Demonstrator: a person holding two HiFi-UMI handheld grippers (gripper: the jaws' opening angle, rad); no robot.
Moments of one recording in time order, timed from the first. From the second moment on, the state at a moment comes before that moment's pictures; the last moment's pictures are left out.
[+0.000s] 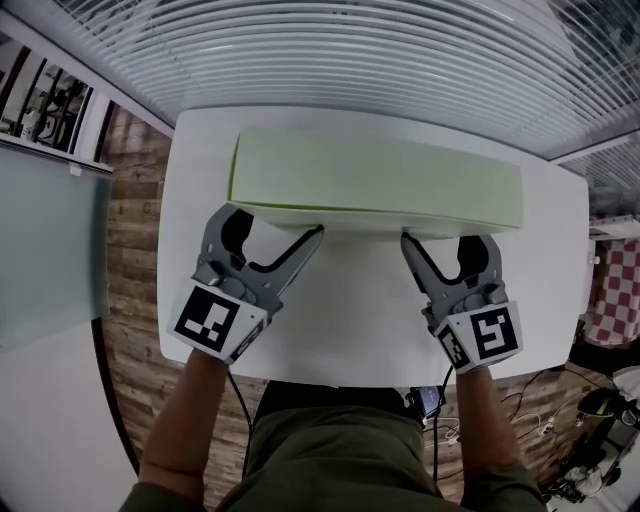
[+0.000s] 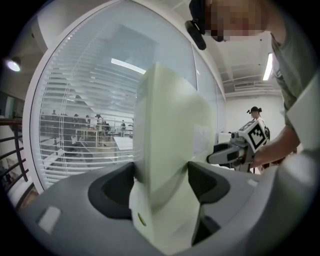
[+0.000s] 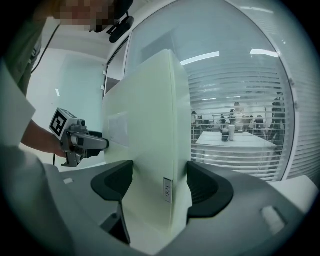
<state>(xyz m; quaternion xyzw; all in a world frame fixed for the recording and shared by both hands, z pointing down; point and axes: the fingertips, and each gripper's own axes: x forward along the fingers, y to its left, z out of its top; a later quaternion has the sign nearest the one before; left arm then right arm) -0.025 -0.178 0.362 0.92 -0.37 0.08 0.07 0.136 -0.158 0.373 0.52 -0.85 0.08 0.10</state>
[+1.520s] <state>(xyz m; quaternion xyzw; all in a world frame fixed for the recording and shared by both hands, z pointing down) -0.021 -0.168 0.382 0.92 -0.38 0.09 0.06 0.138 -0.149 0.396 0.52 -0.84 0.08 0.10</state>
